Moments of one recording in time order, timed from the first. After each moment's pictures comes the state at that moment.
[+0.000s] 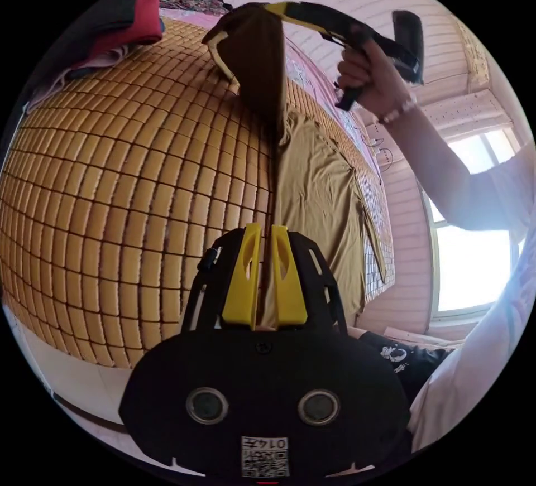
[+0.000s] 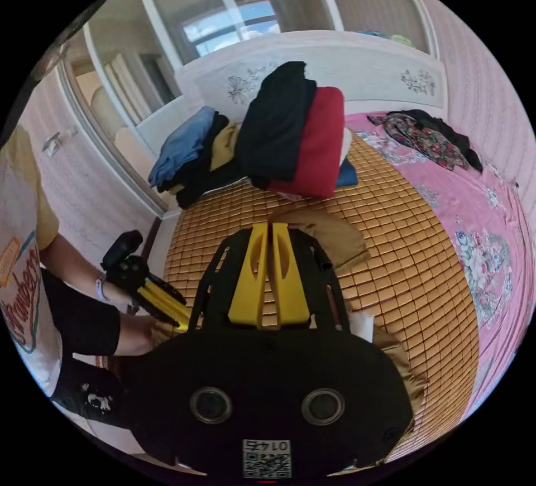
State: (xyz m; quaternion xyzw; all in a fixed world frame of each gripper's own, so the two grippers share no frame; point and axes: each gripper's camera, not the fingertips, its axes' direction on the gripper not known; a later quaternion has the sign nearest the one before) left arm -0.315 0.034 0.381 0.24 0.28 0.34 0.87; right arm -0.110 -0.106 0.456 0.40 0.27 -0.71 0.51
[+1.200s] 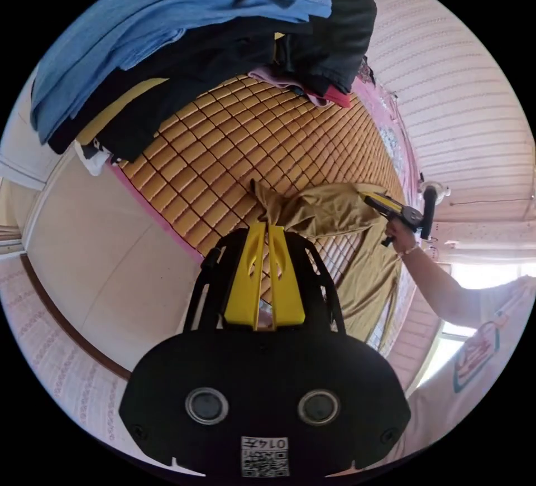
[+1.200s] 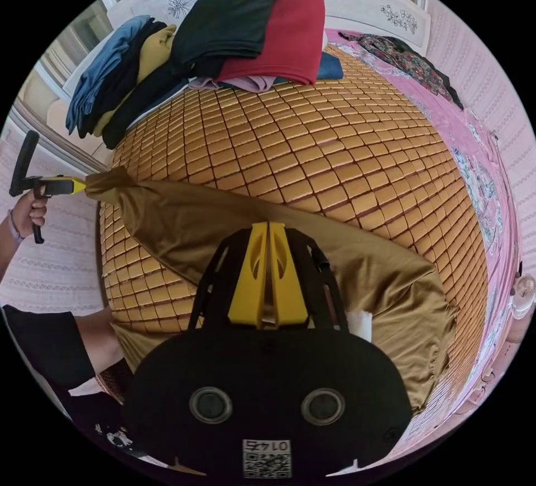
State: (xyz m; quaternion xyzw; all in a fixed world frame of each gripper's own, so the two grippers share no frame) left arm -0.566 0.085 0.226 0.25 0.27 0.06 0.93; right arm -0.041 -0.308 0.553 0.43 0.39 -0.54 0.61
